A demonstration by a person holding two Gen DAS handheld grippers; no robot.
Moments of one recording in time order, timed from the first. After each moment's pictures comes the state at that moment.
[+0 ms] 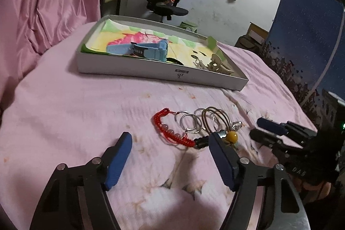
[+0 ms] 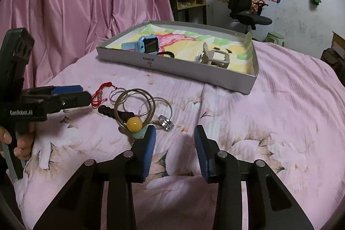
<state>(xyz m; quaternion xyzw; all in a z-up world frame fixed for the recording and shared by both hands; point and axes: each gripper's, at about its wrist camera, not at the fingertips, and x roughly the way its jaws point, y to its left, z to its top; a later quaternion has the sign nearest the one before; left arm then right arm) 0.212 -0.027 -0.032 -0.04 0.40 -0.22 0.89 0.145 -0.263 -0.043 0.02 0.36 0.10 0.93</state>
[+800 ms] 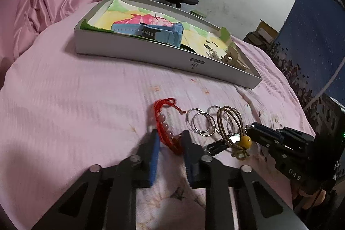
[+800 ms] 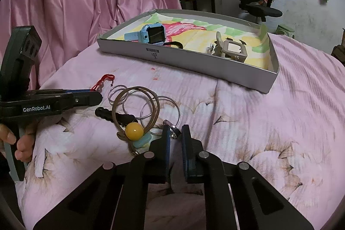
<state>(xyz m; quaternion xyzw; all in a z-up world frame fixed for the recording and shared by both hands) 0.235 -0.025 -0.052 -0.07 0.45 -0.20 0.87 0.165 -0.257 -0.053 0.03 0.39 0.13 0.91</state>
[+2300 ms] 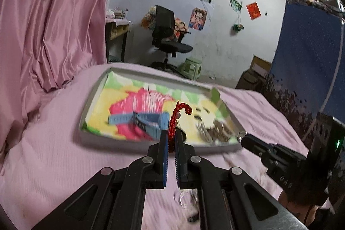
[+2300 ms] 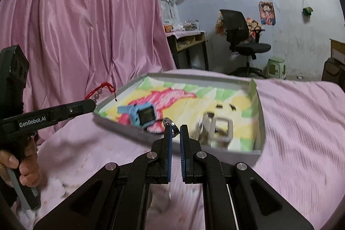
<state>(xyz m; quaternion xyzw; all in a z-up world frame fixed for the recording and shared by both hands) 0.259 -0.036 0.027 -0.06 0.28 -0.19 0.94 0.214 -0.271 -0.005 0.08 0.23 0.10 0.97</state>
